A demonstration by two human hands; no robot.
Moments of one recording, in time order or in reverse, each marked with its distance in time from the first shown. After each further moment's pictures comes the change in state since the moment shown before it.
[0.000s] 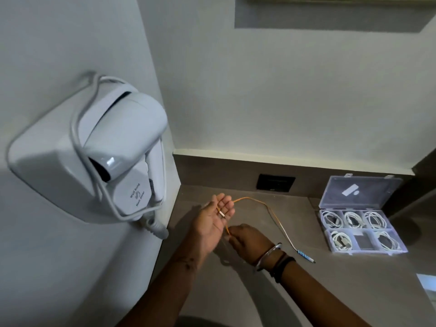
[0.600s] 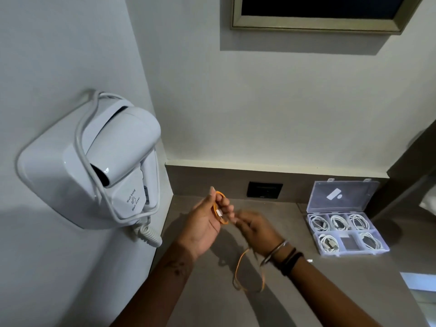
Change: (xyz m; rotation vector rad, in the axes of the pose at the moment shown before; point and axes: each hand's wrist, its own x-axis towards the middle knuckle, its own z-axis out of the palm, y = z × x) left_hand -0.046 0.027 0.046 0.128 -0.299 0.065; right_hand -0.015 -0.025 -0.060 0.211 0.268 -0.014
